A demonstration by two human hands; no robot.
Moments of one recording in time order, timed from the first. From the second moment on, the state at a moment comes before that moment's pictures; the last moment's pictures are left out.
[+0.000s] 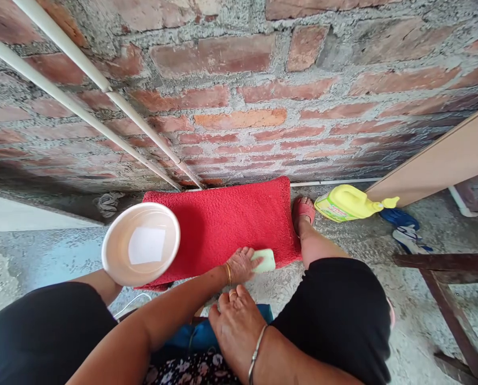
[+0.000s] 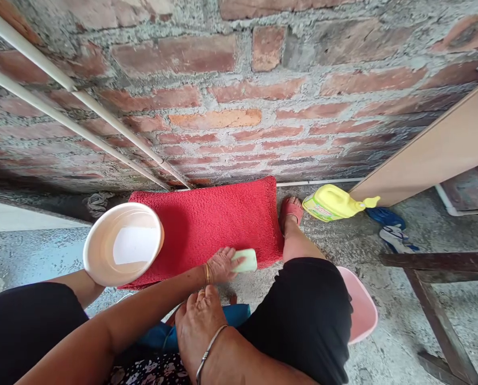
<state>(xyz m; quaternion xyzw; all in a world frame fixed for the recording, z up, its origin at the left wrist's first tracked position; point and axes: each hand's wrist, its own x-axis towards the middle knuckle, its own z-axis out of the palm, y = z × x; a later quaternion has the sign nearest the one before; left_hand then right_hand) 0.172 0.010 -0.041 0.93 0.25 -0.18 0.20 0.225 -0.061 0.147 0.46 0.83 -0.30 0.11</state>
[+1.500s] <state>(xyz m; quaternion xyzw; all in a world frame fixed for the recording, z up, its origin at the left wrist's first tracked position) 0.210 0.044 -0.032 0.85 0.50 -0.13 0.14 0.226 -0.056 0.146 0.45 0.83 -0.31 0.12</state>
